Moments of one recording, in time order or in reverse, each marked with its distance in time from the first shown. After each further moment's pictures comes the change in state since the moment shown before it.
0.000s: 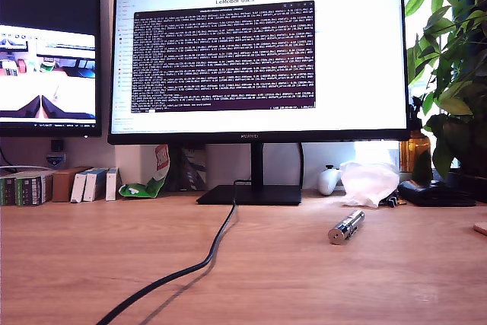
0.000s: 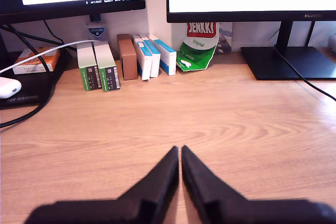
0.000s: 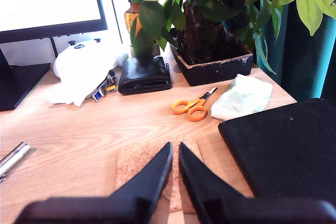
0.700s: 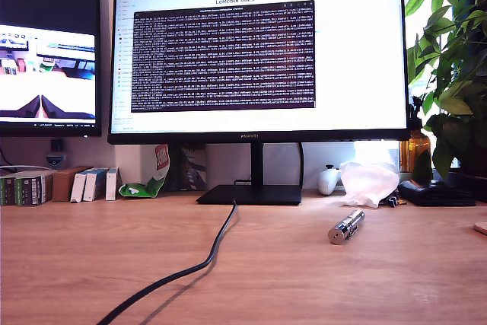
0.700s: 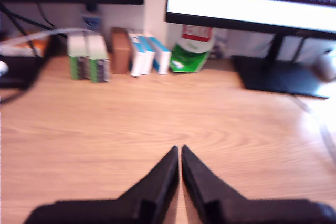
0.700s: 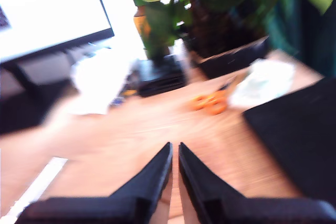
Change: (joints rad) left arm 0.000 0.000 0.000 0.013 0.048 -0.166; right arm 0.000 0.000 0.000 0.013 -0.087 0.219
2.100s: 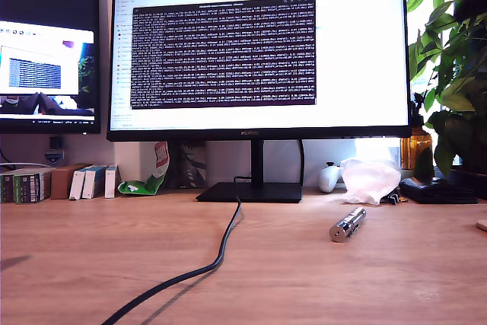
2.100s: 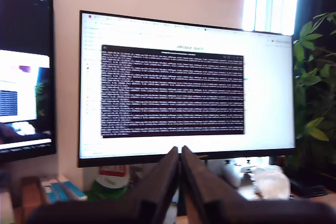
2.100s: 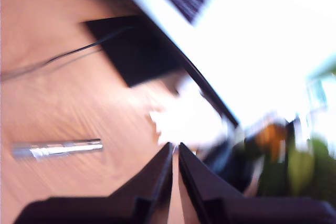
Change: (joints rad) left arm 0.000 0.000 0.000 0.505 0.248 -0.017; right arm 0.000 1.018 0.875 -0.158 -0.526 -1.279
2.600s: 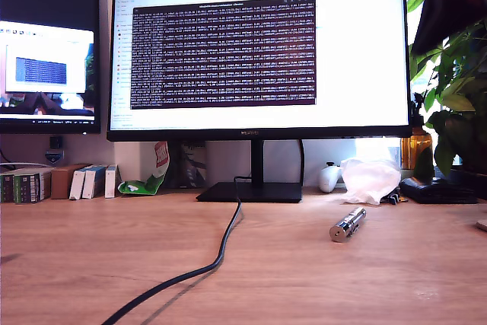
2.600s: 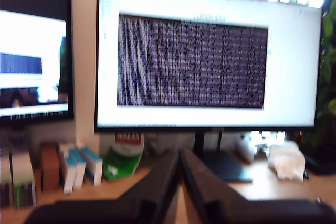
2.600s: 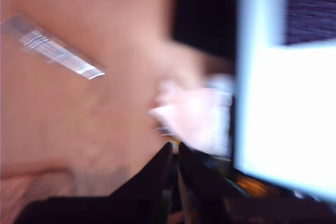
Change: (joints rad) left arm 0.000 0.000 0.000 -0.136 -0.046 0.021; right arm 0.165 0.402 0.419 -0.445 0.263 -0.597
